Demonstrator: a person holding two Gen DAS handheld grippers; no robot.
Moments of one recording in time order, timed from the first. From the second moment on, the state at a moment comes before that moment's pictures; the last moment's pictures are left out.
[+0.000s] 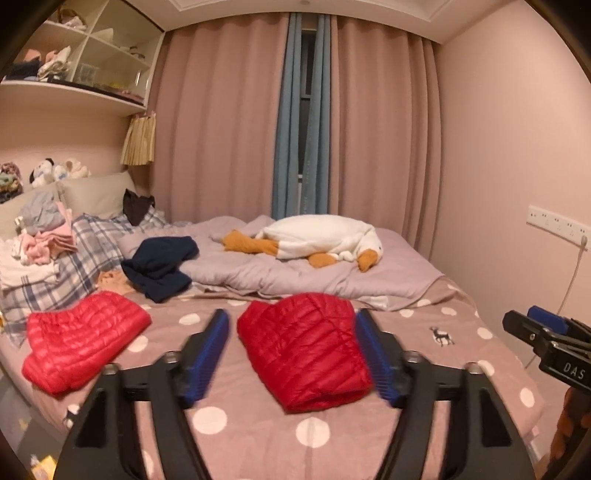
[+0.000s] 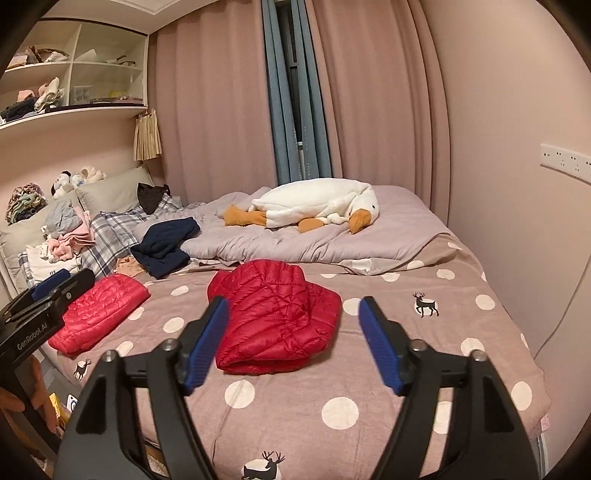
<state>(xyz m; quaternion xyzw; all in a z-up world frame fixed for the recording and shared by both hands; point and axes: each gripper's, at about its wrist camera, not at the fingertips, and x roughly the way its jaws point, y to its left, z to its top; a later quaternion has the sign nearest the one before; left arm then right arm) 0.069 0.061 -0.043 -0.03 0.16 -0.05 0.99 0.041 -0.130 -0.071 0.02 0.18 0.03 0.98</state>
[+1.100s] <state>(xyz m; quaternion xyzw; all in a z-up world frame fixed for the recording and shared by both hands) 0.068 0.057 -0.042 -0.02 0.16 -0.04 0.99 0.044 -0.132 -0.073 0.01 0.19 0.02 0.98</state>
